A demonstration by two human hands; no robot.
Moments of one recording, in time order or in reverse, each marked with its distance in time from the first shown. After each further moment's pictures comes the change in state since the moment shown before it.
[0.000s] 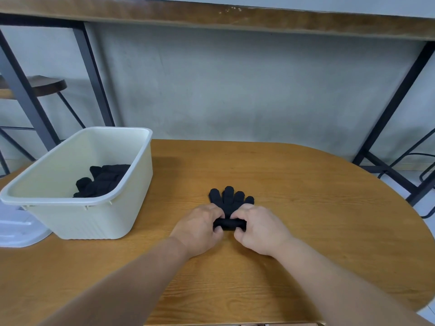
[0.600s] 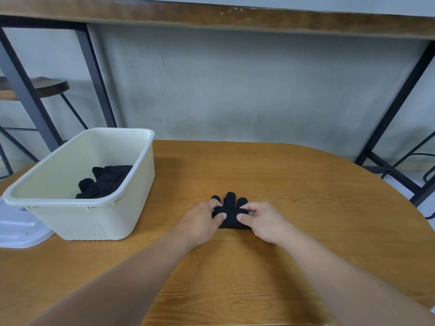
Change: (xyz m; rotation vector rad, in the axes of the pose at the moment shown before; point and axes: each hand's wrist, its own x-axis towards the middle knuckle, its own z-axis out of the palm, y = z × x) left_hand 0.013 0.004 -0.011 -0.289 -0.082 -0.323; right_hand 0.014 0.009 -0.005 0.610 -0.090 0.359
